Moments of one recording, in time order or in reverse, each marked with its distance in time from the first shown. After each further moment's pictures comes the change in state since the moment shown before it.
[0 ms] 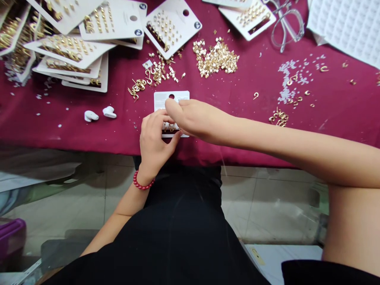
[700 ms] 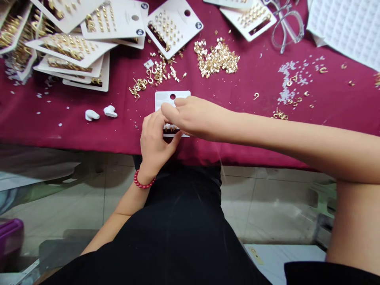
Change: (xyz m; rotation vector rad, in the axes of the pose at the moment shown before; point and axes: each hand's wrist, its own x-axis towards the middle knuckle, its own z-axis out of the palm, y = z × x) left_hand 0.000 0.001 -0.002 -0.018 -0.018 -0.003; right_hand 0.006 0.003 -0.009 -0.125 -0.057 -0.176
